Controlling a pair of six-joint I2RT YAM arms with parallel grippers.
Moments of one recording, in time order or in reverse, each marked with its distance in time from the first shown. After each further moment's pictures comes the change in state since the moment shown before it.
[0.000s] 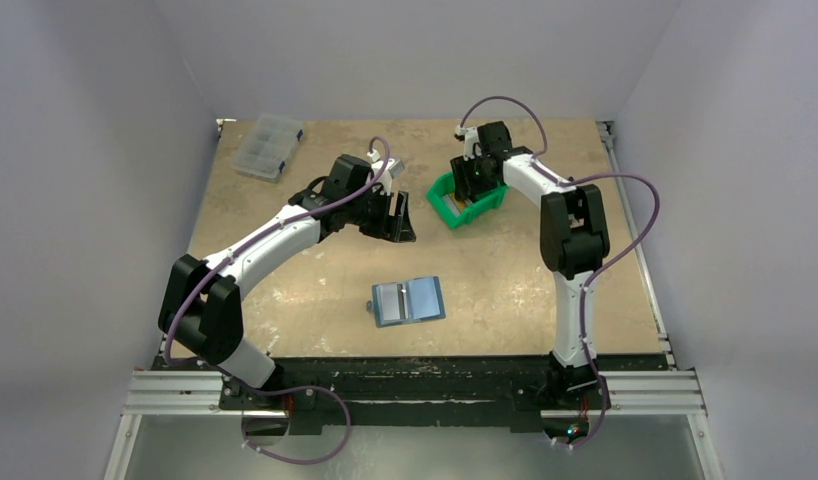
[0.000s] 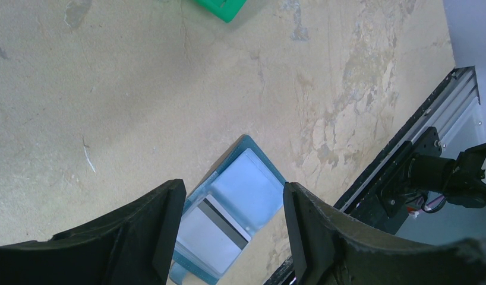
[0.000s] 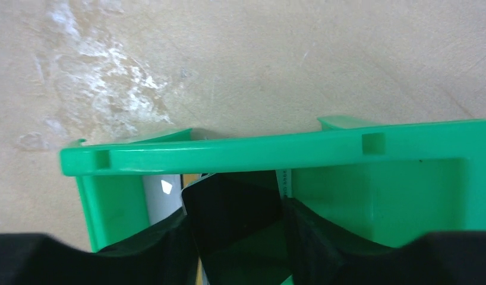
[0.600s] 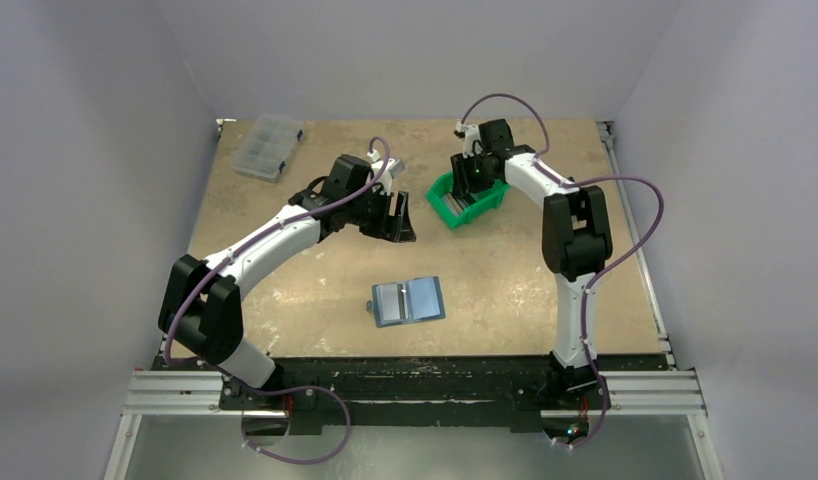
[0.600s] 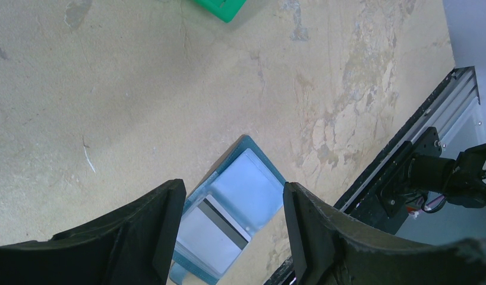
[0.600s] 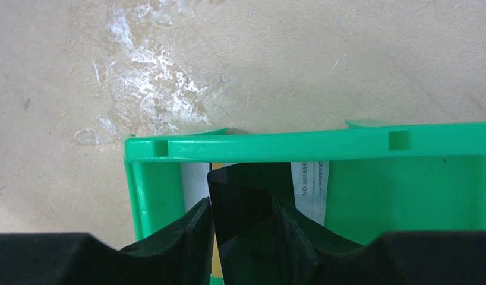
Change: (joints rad) left arm 0.000 0.000 0.000 0.001 0.000 0.000; right arm 0.000 -0.032 -0.003 -0.003 -0.092 0.029
